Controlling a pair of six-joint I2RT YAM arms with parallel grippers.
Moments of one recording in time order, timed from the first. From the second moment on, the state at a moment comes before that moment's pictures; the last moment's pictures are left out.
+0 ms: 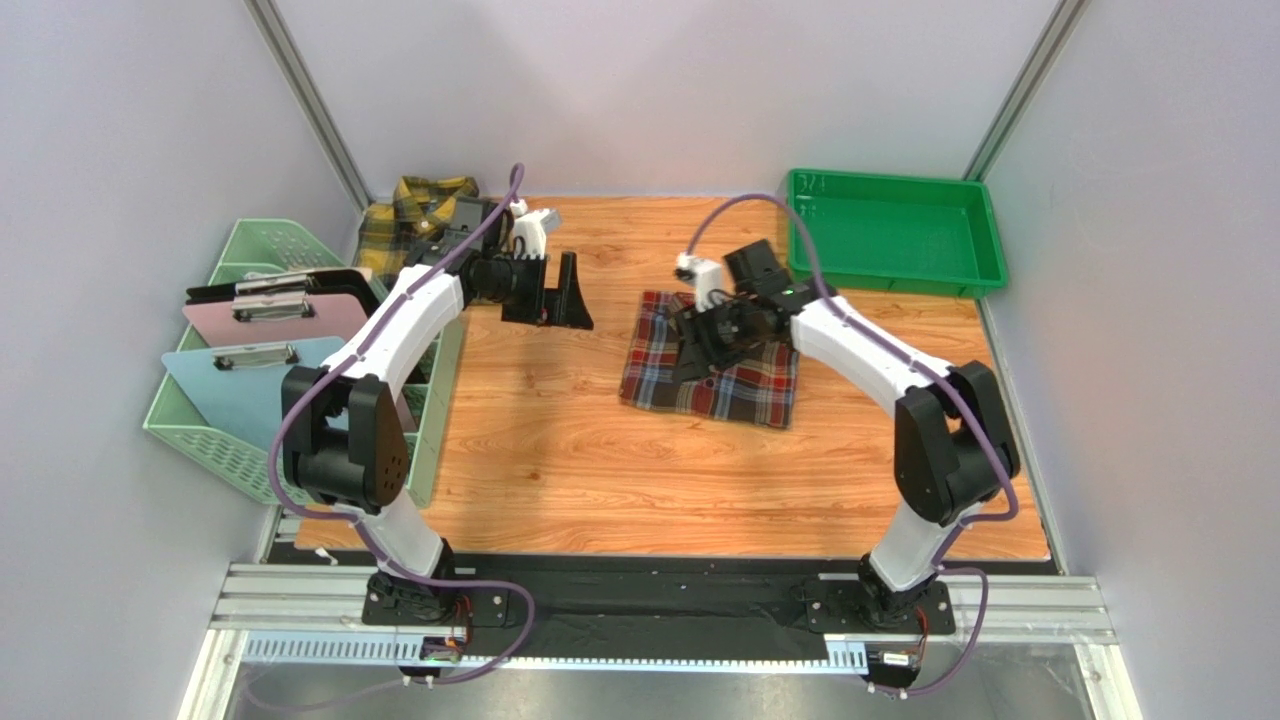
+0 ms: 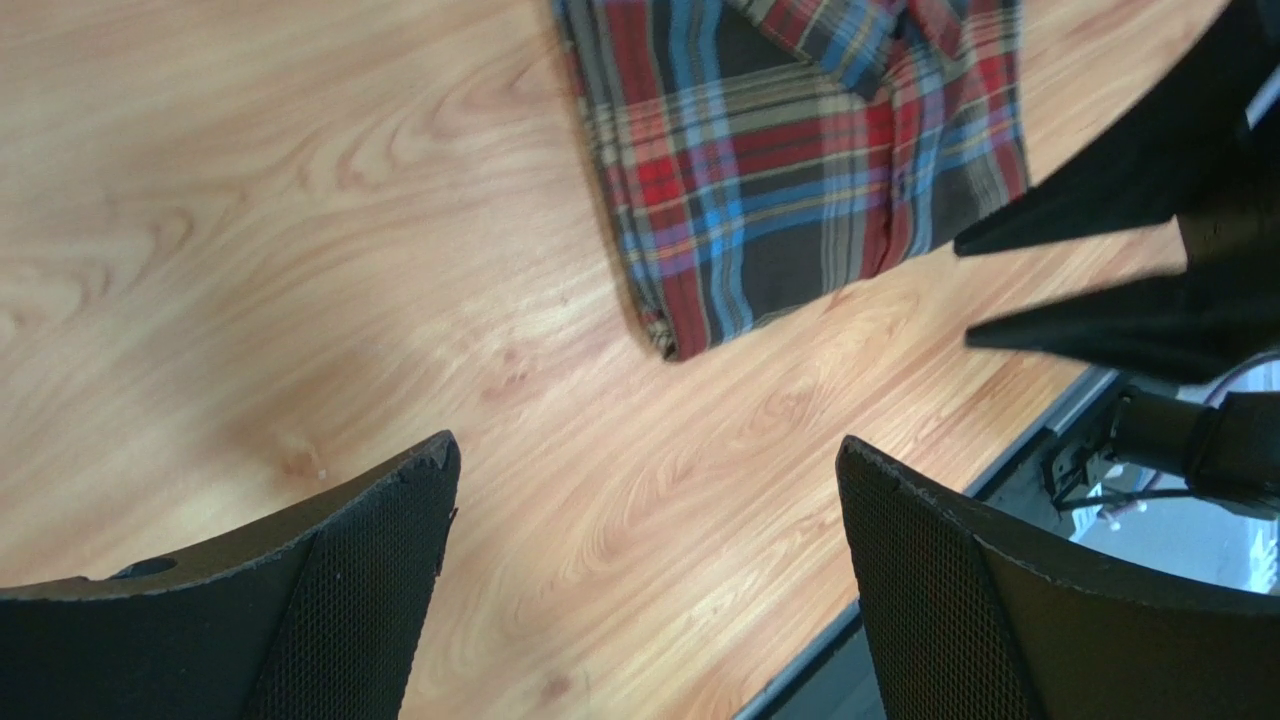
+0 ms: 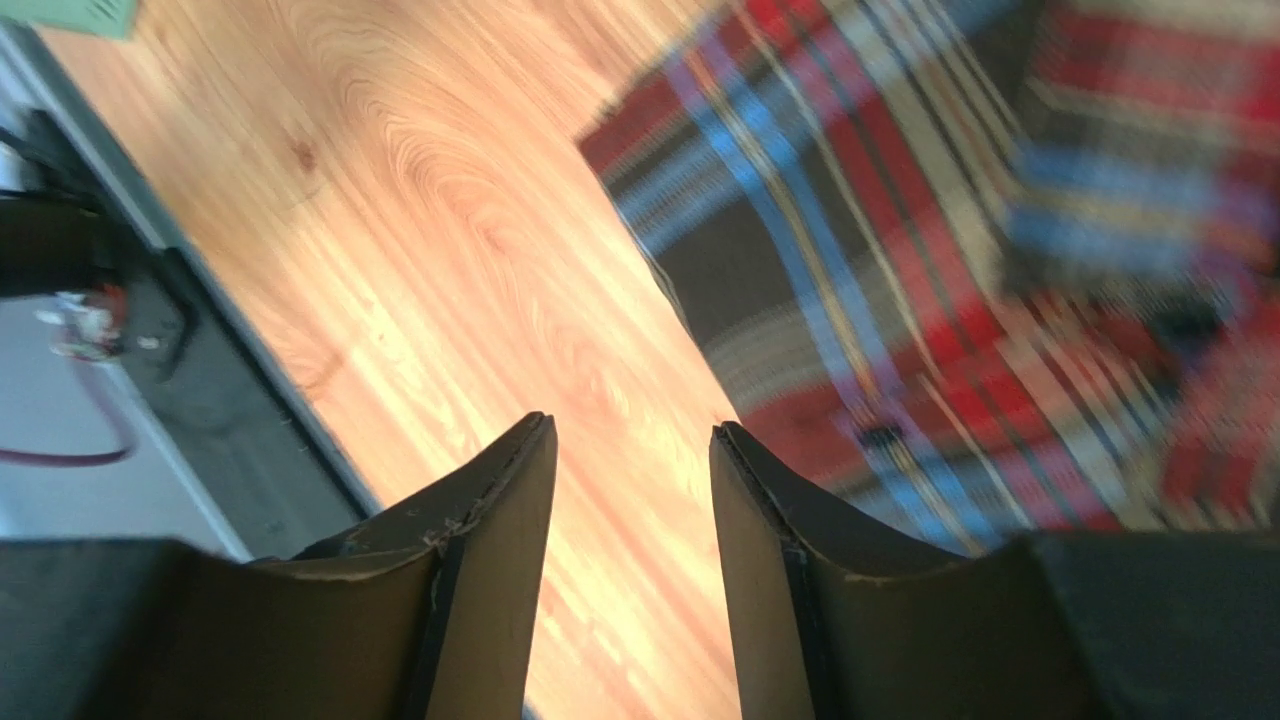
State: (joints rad) left arm -0.21 1.68 1.41 -0.67 0.60 -0.08; right arm 0.44 1.71 1.29 -0.57 -0.58 0.03
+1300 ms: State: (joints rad) left arm -0.22 2.04 1.35 -0.42 0.79 -0.53; right arm 0.65 1.90 1.37 -0.36 -0.43 -0.08
